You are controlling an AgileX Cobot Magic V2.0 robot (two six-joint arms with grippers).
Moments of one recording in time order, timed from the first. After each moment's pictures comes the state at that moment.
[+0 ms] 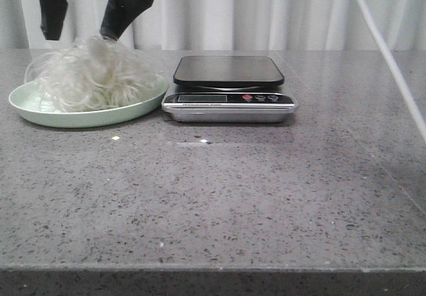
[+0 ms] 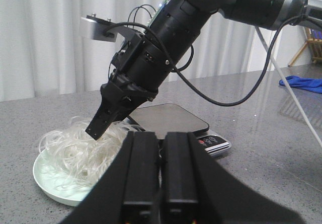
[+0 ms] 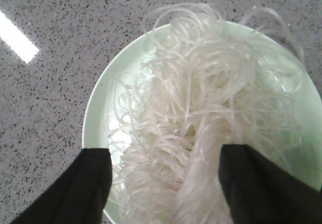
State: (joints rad) left arm -0.56 0.13 -0.35 -0.18 0.26 0.11; right arm 0.76 2.22 -2.36 0.13 1.14 0.11
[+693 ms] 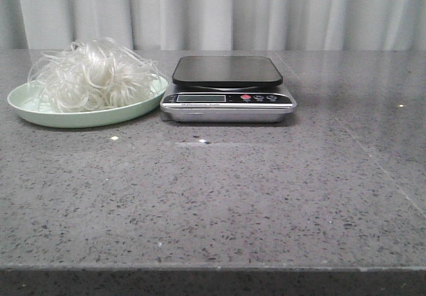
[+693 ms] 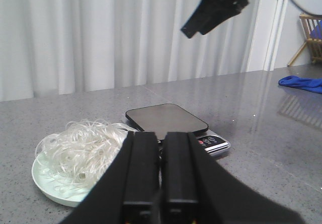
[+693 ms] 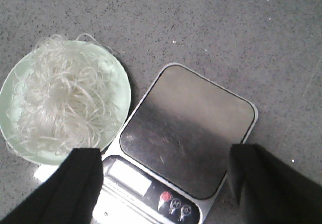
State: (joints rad) left arm -0.56 0.13 -0.35 -0.18 0.26 0.11; right arm 0.57 1.75 -2.09 -0.01 1.22 0.10
